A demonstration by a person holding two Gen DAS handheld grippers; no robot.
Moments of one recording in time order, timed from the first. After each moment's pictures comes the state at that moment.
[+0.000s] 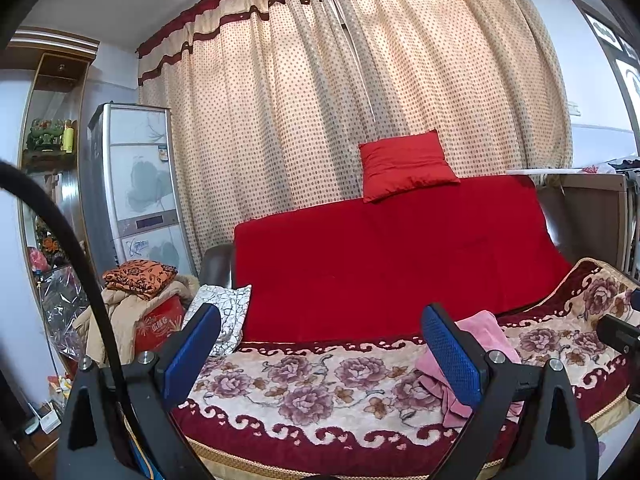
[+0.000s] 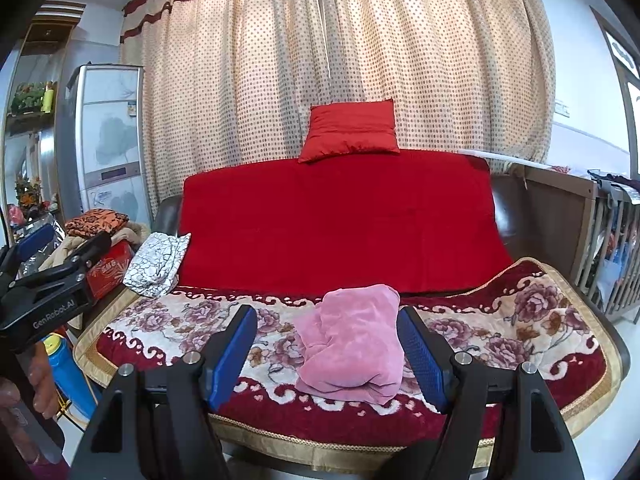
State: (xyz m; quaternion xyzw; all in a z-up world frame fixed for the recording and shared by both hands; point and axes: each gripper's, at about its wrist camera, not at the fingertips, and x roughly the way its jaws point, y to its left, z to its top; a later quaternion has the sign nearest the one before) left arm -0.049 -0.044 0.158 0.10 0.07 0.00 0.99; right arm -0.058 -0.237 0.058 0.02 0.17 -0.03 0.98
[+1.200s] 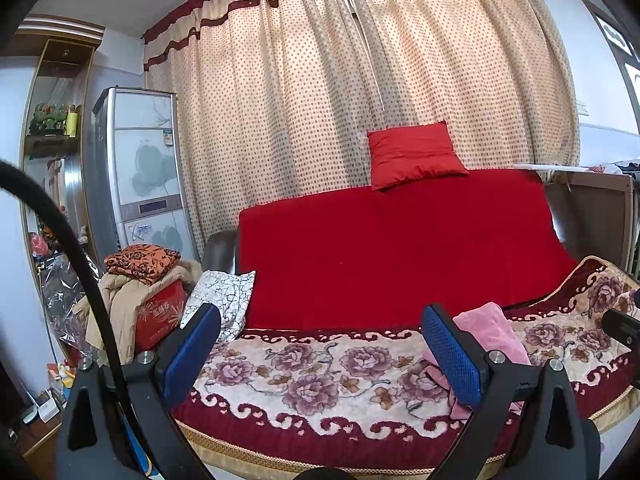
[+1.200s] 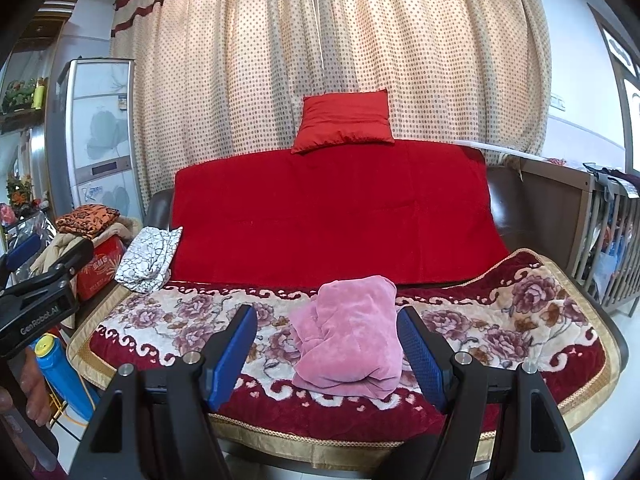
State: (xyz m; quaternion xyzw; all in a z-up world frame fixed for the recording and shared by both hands) left arm -0.039 -0.025 0.147 0.09 0.09 0.01 0.99; right arm -0.048 -0.227 0.052 0.02 0.19 -0.05 0.98
